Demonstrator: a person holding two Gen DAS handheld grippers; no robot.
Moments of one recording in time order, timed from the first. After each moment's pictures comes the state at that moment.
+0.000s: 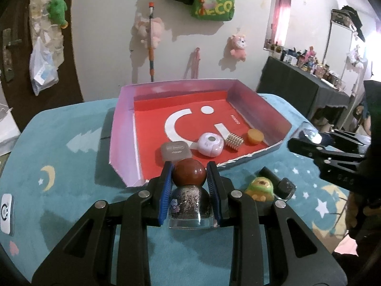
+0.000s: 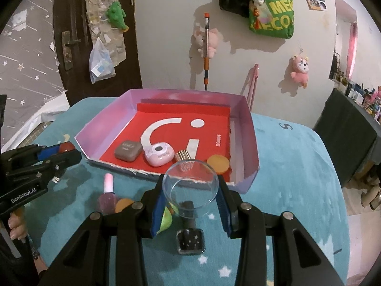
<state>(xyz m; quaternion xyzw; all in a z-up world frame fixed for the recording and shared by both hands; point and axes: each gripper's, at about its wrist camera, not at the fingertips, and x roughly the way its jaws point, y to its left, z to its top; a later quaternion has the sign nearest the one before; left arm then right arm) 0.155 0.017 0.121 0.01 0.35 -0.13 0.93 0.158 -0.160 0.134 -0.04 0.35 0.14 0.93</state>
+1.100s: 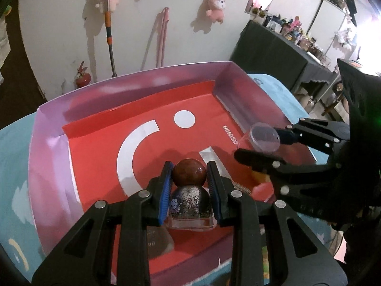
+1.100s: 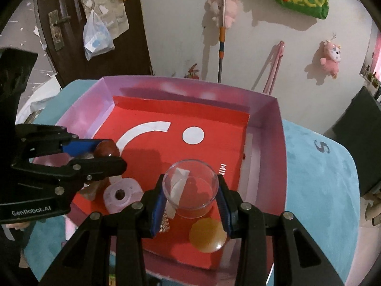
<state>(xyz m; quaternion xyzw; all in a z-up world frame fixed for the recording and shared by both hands) 0.329 -0.036 0.093 0.02 0.47 -0.23 0.85 0.317 -0.150 0.105 -0.06 0.45 0.19 0.87</state>
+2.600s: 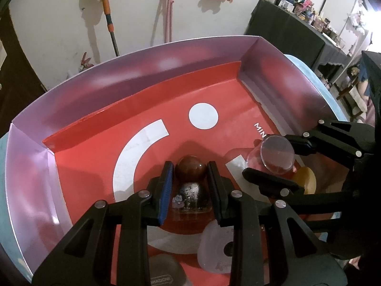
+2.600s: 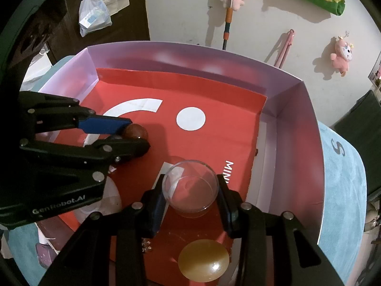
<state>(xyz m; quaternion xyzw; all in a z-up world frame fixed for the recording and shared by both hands) 0.367 -0.056 0.056 0.07 0.51 -0.20 0.83 0.343 -0.138 0.066 -0.10 0.49 0.18 0.84</state>
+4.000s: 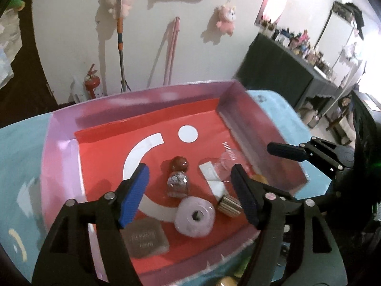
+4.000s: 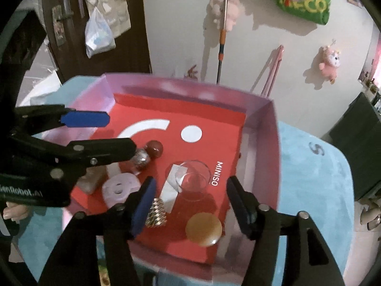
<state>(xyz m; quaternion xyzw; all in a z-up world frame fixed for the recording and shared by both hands) 0.319 -0.027 0.123 -0.01 0.45 -0.20 0.87 0.300 -0.154 0.116 -0.08 0.43 0.18 0.88</state>
